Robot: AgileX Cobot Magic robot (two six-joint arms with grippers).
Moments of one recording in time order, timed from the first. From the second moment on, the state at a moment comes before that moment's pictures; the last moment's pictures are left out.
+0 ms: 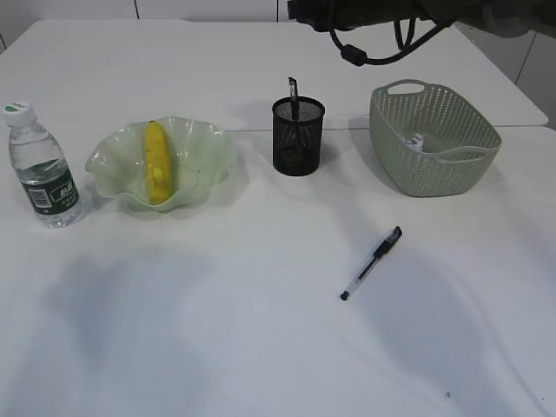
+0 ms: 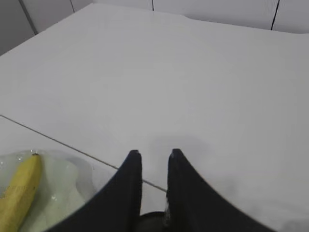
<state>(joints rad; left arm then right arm) 0.03 0.72 -0.69 0.24 0.59 0.00 0.22 2.31 -2.16 0.72 0.40 -0.72</state>
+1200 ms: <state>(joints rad) 0.03 0.72 -0.69 0.23 0.59 0.00 0.22 2.04 -2.16 -0.05 1.13 0.06</state>
